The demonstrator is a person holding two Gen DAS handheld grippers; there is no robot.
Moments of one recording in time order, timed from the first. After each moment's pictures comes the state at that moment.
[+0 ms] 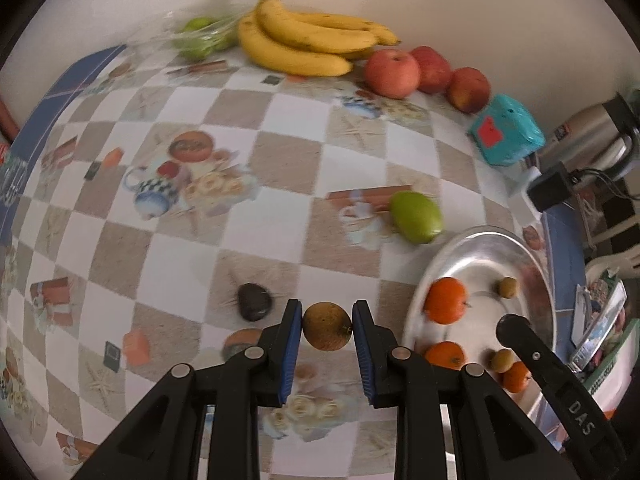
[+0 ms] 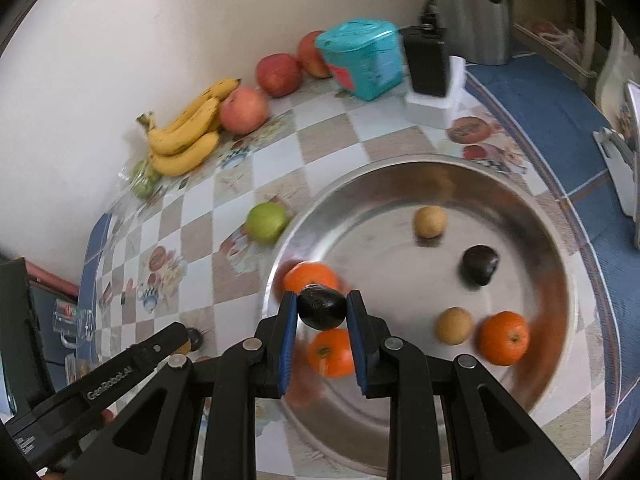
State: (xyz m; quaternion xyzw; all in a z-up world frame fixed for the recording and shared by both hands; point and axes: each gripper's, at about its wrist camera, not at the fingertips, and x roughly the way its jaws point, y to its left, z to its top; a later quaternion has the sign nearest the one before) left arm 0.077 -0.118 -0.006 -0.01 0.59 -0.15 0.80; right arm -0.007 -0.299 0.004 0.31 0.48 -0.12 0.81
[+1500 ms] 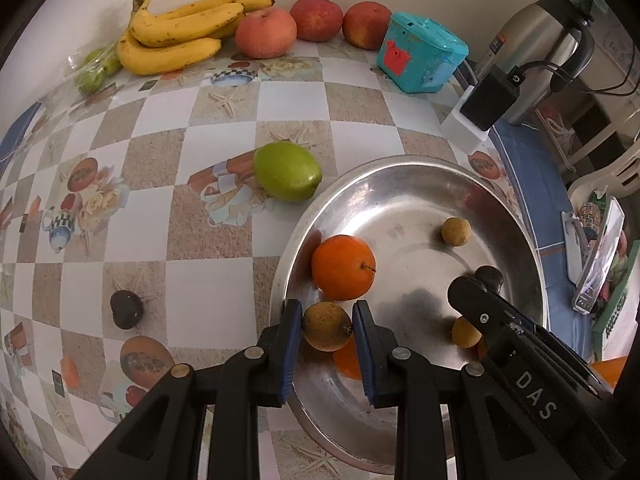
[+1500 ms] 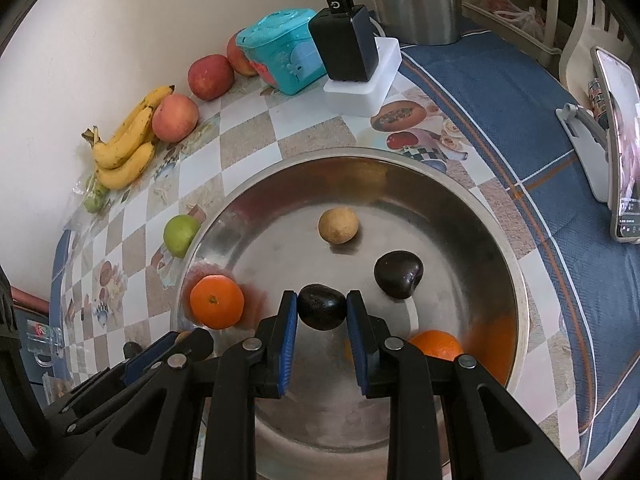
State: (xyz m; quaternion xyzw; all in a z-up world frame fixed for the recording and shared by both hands) left arm 0.050 -0.202 -0.032 0.07 0.59 -0.23 0.77; right arm -0.016 -0.341 -0.023 0.30 0.50 -0.18 0.79
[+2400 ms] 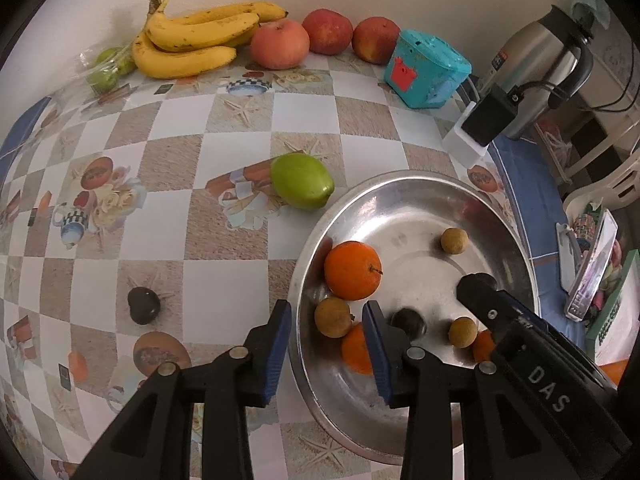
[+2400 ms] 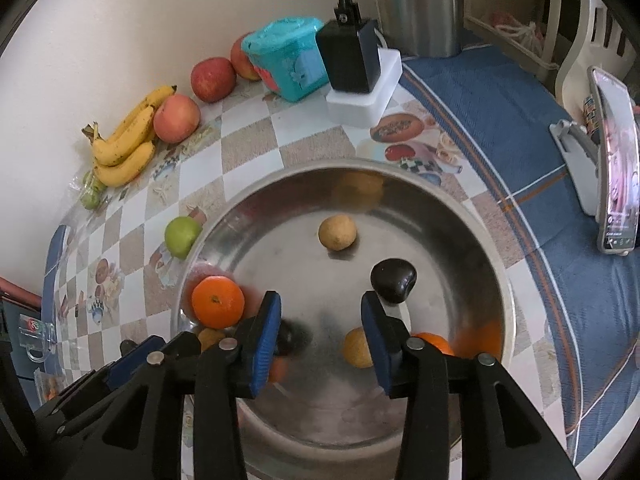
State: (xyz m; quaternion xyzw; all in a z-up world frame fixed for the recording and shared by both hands) left arm 0.049 -0.190 -0.017 0.05 0.58 -0.23 0.78; right arm -0.017 -0.340 -0.010 0.28 0.50 -0.19 0.80
